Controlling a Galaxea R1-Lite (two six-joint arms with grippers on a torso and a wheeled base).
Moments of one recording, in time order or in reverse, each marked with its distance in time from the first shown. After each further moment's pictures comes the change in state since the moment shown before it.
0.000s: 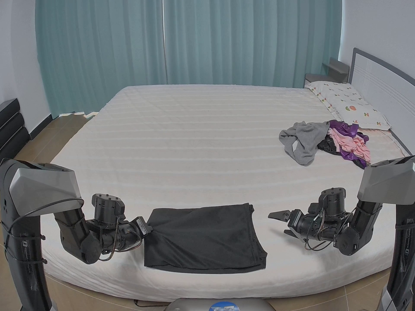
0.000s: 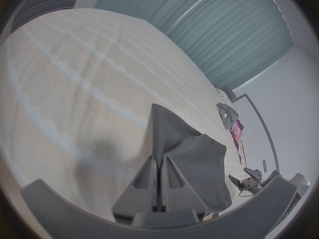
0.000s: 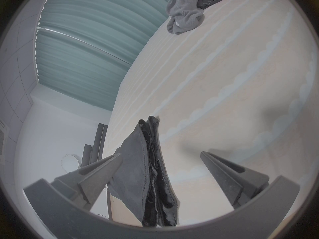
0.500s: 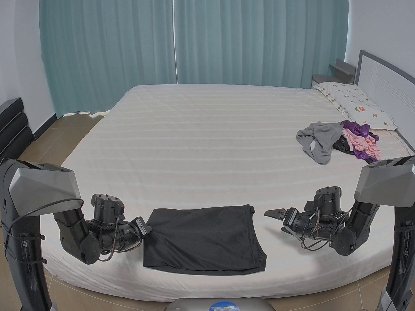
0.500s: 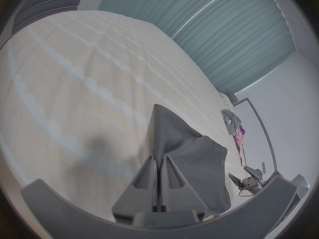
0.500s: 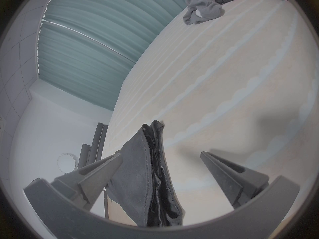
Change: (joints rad) left arm 0.002 -0.001 0.005 0.000 0.000 -0.010; right arm 0.037 0.000 -0.028 0.005 -0.062 -0.003
